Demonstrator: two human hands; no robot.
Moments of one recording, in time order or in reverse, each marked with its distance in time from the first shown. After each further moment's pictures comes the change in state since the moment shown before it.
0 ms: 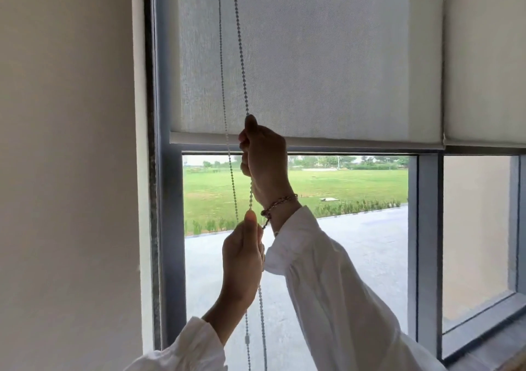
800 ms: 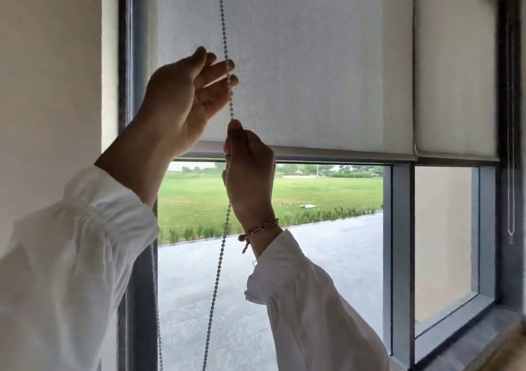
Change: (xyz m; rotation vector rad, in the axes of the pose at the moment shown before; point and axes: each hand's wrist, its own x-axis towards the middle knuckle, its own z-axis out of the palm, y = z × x) left_hand 0.131 0.158 0.017 -0.212 -0.275 0.002; right_hand -0.009 0.004 0.000 -0.025 0.082 -0.268
